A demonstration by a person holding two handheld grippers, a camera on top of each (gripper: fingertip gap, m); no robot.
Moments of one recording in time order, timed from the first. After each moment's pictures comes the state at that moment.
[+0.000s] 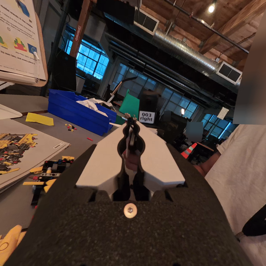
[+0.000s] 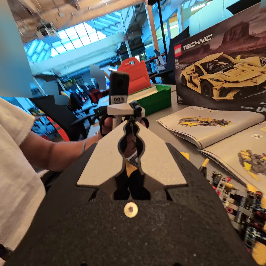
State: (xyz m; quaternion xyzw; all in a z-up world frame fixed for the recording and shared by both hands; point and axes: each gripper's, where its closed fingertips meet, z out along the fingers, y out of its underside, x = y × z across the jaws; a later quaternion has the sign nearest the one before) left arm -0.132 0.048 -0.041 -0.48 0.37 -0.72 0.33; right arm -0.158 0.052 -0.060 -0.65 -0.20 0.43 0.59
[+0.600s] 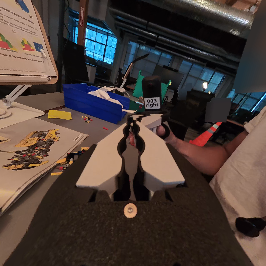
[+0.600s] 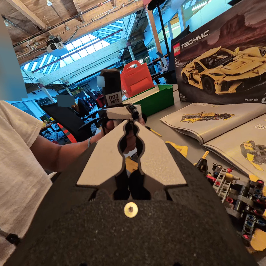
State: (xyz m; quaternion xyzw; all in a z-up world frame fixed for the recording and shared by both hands) left arm -0.131 0.048 -0.057 -0.50 0.44 -0.64 0.37; right arm -0.145 0.050 -0.067 -0.65 -0.18 0.47 0.58
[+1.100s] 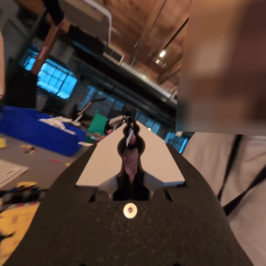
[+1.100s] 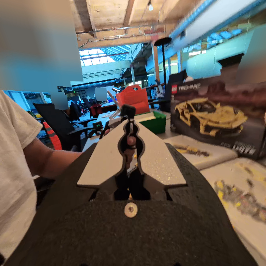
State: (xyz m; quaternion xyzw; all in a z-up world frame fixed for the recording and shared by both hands) left arm -0.158 0.040 -0.009 -0.38 0.32 -0.82 0.29; right arm -0.129 0.039 -0.009 -0.58 -0.23 0.41 0.67
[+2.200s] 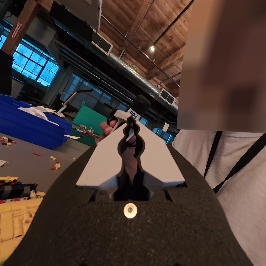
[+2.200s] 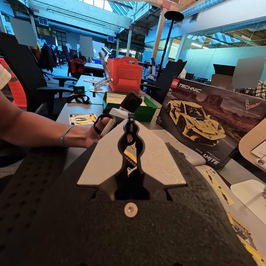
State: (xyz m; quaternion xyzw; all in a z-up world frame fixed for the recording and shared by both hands) left arm -0.164 0.032 -0.013 -0.36 0.33 -0.84 0.23; right arm -0.162 0.035 -0.013 -0.60 -0.36 0.26 0.67
